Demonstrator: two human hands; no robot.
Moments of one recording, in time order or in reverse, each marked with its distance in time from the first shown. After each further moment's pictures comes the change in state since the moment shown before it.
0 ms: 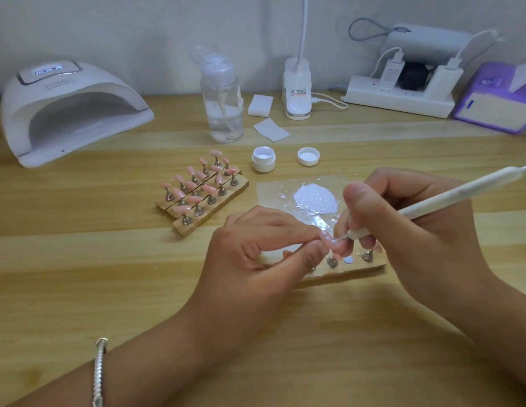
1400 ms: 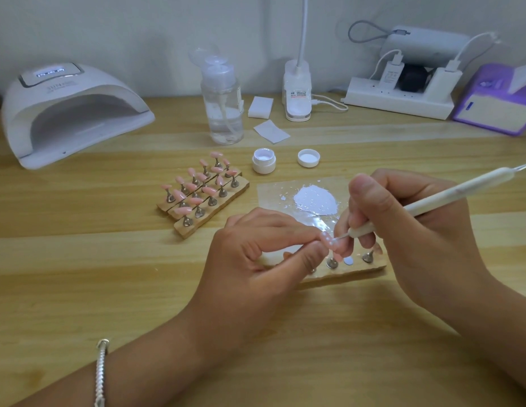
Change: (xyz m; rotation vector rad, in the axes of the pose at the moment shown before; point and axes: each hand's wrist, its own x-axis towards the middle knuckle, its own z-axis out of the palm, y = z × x) left_hand 0.000 -0.001 0.001 0.005 0.005 0.009; right_hand 0.001 -0.001 0.000 0.036 0.013 0.014
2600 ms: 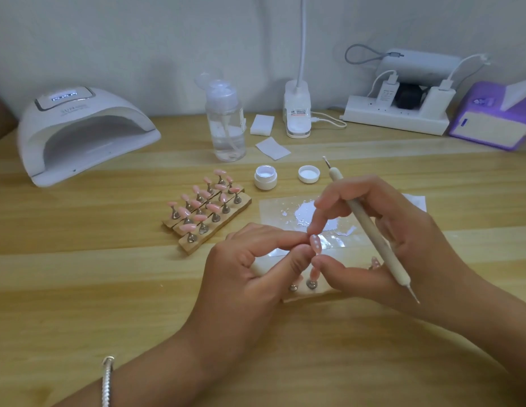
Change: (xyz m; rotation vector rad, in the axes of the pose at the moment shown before) left_hand 0.000 -0.003 -0.003 -0.047 0.070 -0.036; right_hand 0.015 -0.002 -0.004 -0.392 -0.255 -0.134
